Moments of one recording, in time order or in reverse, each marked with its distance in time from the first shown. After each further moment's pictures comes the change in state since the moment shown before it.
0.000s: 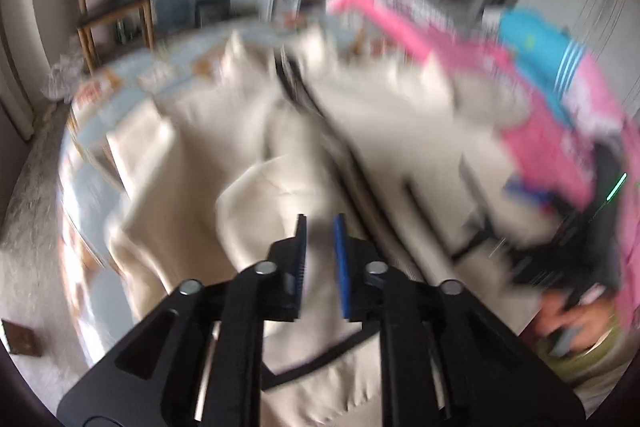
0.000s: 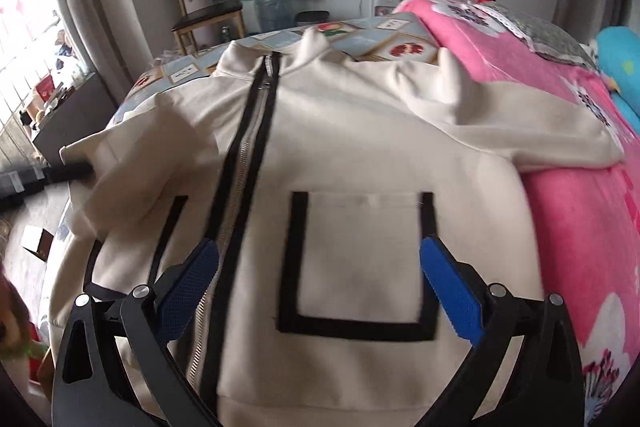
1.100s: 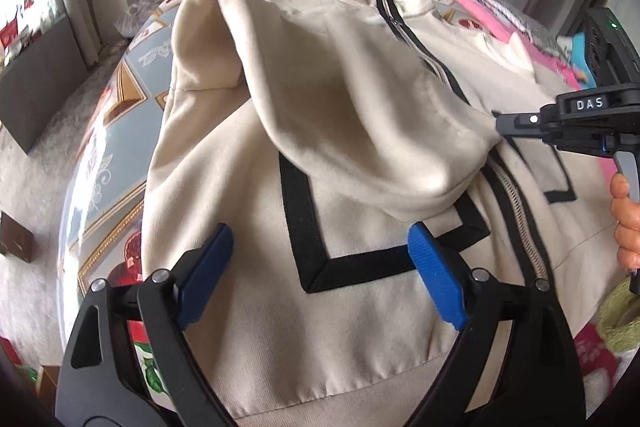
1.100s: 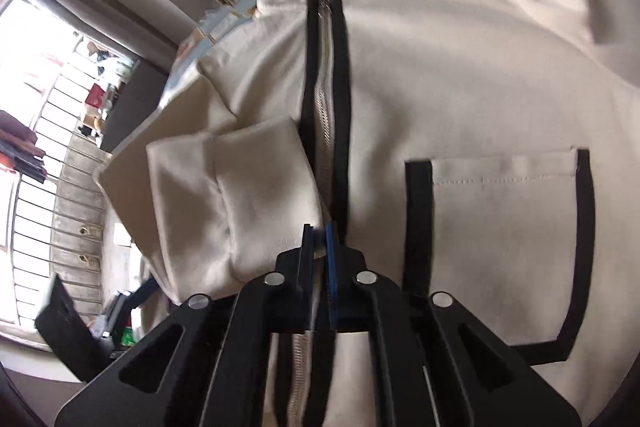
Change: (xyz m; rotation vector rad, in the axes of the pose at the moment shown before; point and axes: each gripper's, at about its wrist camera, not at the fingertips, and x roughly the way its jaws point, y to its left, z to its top) left arm 0.026 0.028 -0.099 -0.246 -0.062 0.176; right arm 0.083 0.031 0.037 0.173 0.313 0.379
